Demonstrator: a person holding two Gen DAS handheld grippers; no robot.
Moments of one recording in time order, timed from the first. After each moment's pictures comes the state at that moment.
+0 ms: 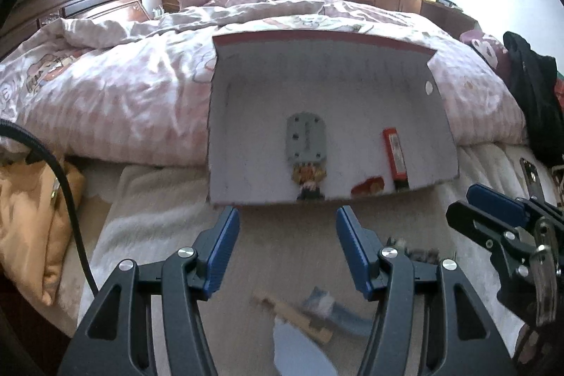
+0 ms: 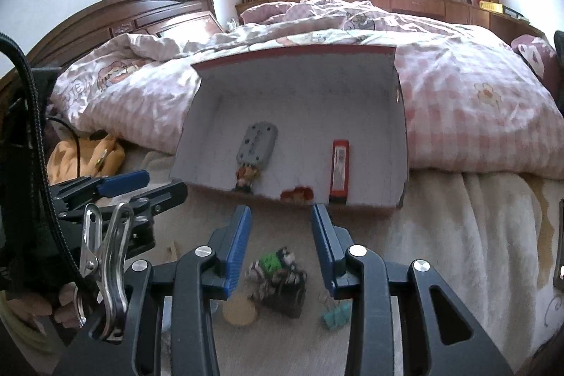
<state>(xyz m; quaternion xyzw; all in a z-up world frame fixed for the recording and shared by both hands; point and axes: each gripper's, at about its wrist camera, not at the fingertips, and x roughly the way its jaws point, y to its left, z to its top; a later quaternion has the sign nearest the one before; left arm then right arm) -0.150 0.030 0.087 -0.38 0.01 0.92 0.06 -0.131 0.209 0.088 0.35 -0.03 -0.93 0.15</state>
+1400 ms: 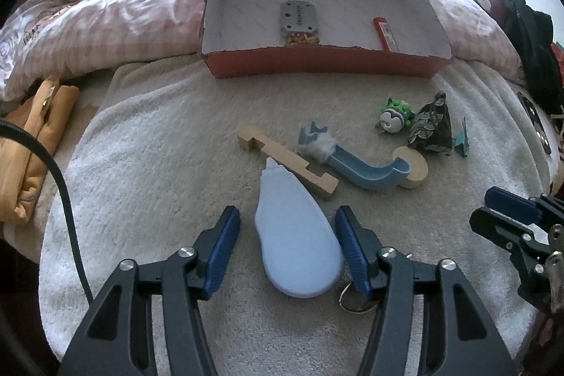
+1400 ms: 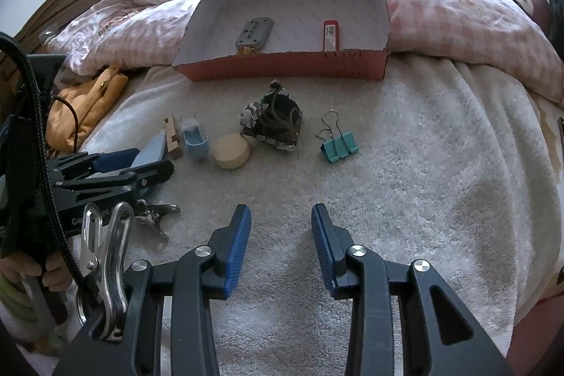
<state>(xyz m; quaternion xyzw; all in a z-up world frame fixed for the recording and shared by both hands) -0.080 0.028 0.012 -0.46 0.02 0.89 0.07 -0.048 0.223 0.019 0.43 -0.02 -0.89 0.15</state>
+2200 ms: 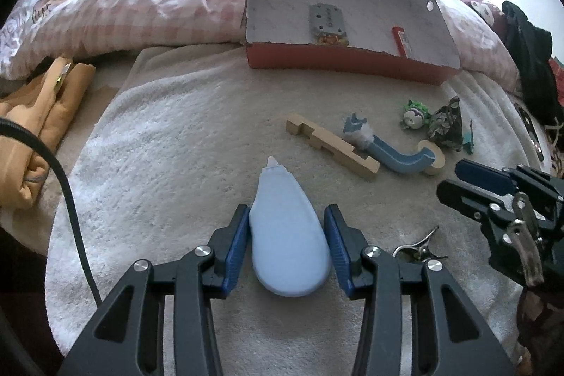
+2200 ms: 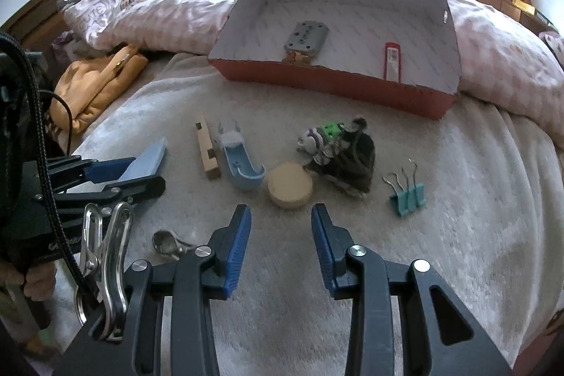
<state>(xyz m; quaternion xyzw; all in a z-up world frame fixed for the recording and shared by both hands) -0.068 -0.015 0.013 -0.46 -0.01 0.89 0.07 -0.073 0.164 0.022 0.42 0.04 -0.89 0.18</state>
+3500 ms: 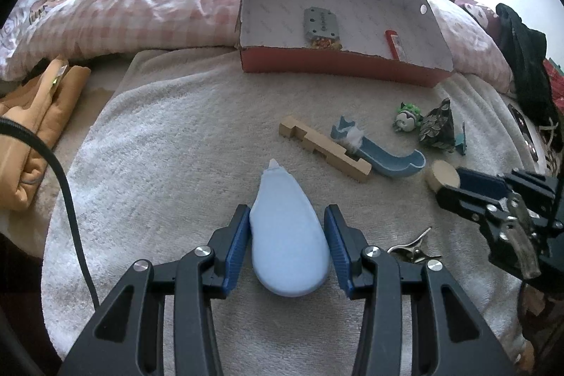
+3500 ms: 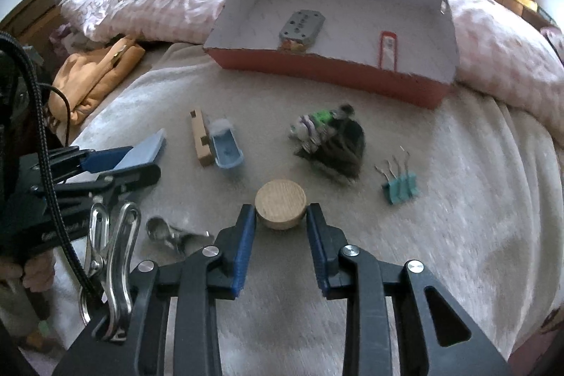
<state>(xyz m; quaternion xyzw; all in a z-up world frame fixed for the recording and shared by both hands) -0.069 -0.015 0.017 -0.45 -0.01 0.89 0.09 -0.066 0.179 0.022 0.44 0.04 -0.88 0.18</state>
